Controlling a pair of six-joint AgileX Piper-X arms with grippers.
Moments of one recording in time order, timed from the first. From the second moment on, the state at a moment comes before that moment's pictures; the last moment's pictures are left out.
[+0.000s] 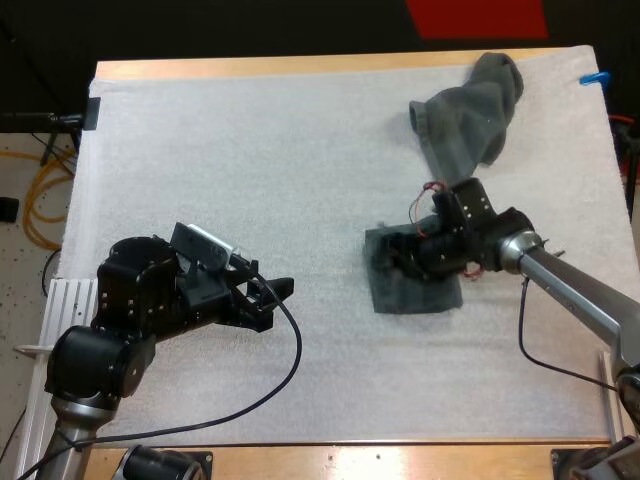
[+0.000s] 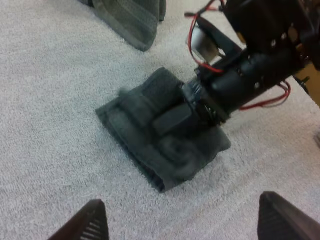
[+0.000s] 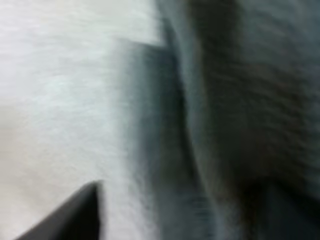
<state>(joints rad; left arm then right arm) -0.27 0.78 -0.85 0.87 0.56 -1.88 0.47 1.71 -0.99 0.48 -0.55 -1.24</state>
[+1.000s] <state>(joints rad) -0.45 1.27 -0.85 0.51 0.46 -2.09 0.47 0.80 -1.01 0.99 -0.22 -1.53</state>
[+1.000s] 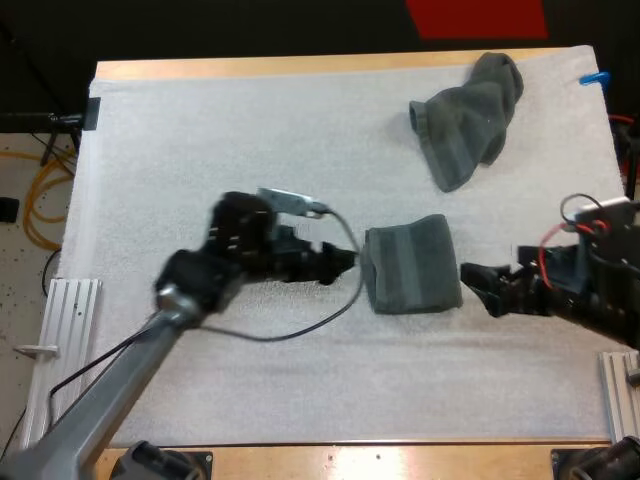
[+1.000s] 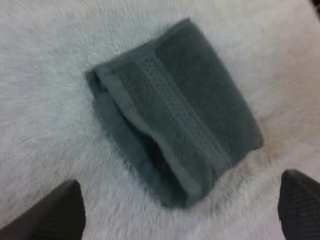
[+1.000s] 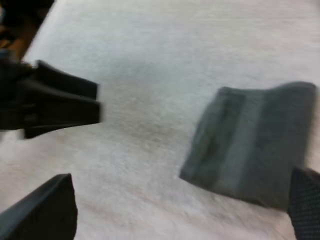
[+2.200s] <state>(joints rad) -0.62 1.89 -1.13 0.39 0.51 -2.49 0.47 0.75 -1.01 1.10 -0.13 -1.54</state>
